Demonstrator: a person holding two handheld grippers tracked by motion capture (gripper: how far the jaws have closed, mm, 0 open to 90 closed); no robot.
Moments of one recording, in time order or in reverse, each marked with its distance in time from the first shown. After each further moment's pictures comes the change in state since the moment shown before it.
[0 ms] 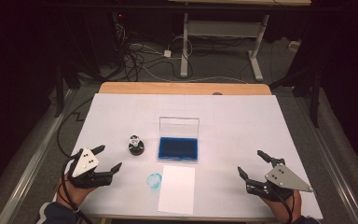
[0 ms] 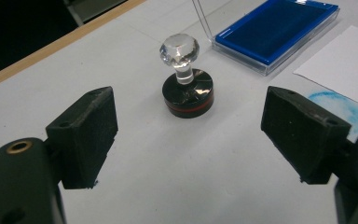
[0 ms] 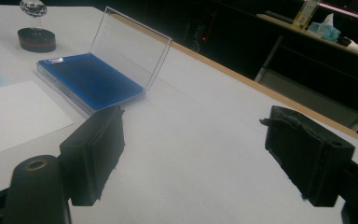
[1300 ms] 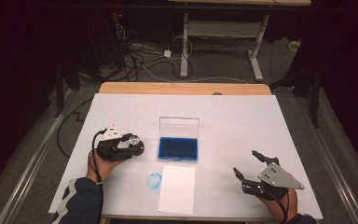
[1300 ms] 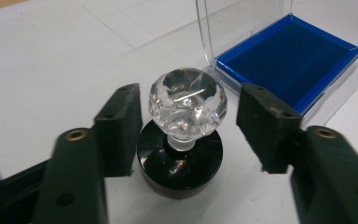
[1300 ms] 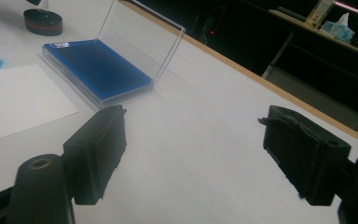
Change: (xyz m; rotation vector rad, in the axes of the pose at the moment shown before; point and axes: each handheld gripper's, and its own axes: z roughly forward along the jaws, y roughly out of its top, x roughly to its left) left arm 0.028 0.025 0.098 0.036 -0.197 -0.181; right arm 0.005 0.000 0.010 0.035 0.030 -0.053
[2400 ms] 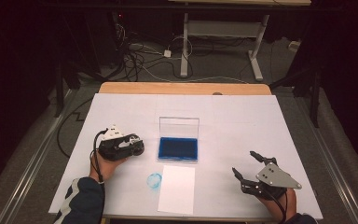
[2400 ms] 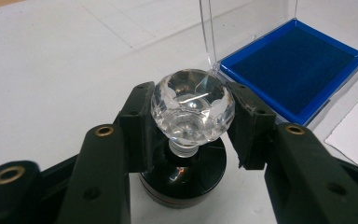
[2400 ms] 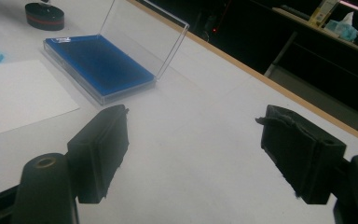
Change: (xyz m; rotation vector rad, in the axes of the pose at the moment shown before) left arm 0.000 -0.002 0.006 -0.018 0.006 -0.020; right arm 0.001 -0.001 0.003 0.009 0.004 -0.013
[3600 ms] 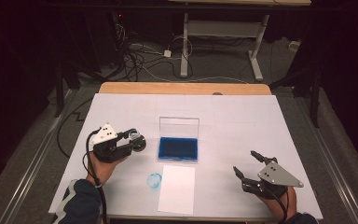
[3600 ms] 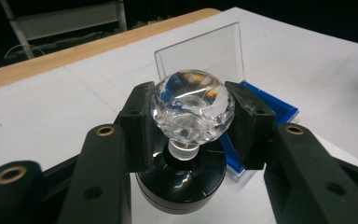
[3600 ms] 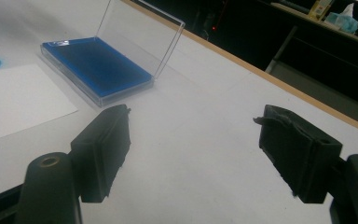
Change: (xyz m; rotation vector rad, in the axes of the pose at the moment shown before) left arm -0.029 0.023 -0.040 -0.184 -0.040 0.057; right arm -0.003 -0.002 0.001 0.002 0.004 0.039
